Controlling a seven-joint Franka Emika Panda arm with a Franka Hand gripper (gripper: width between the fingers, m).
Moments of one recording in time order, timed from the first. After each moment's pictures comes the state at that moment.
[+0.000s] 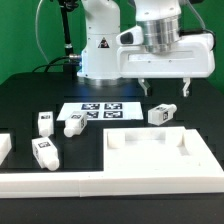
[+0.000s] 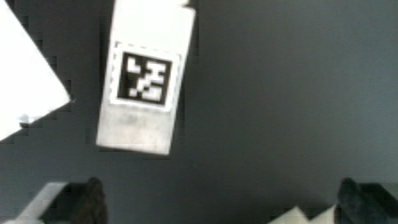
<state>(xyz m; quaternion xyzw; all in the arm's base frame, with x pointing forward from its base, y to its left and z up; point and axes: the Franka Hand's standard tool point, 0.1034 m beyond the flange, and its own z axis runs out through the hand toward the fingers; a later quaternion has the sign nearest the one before) 0.437 0.109 0.066 -0.95 0.31 0.03 0.08</state>
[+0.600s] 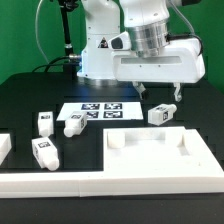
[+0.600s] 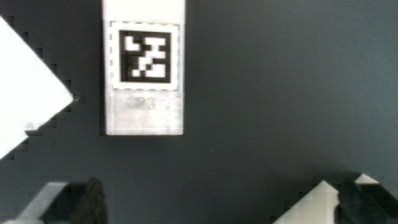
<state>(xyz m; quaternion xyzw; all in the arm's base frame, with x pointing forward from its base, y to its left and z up) 0.429 0.101 0.062 -0.93 0.32 0.10 0.12</state>
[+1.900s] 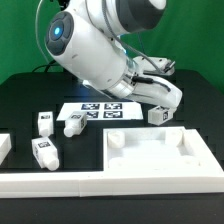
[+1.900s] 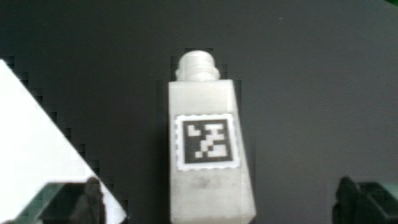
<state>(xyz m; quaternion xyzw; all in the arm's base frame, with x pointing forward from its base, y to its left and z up) 0.416 0.089 0.040 -0.83 0.35 0.38 0.21</state>
